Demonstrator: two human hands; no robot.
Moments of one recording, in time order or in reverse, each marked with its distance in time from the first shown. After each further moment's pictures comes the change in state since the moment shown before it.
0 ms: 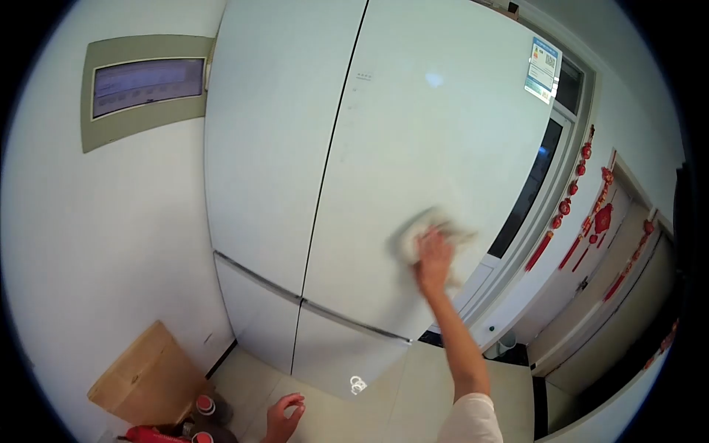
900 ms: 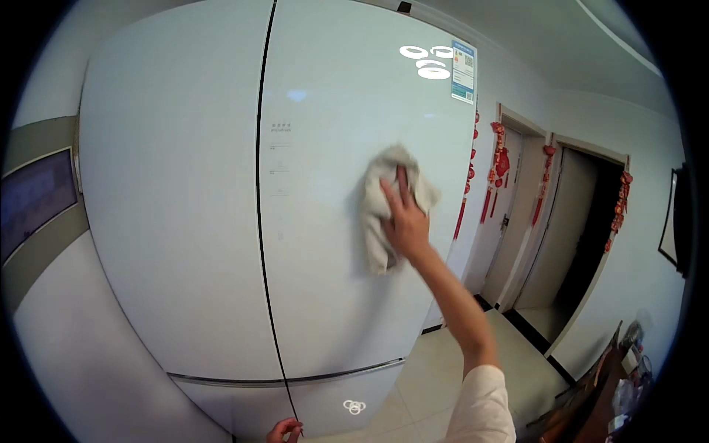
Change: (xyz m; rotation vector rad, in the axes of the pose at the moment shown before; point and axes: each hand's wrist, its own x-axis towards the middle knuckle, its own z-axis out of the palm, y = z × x) left_hand 0.229 -0.040 -0.084 -0.159 -0.486 -0.026; right_hand 0.185 -0.013 -0.080 -0.158 0.210 0.134
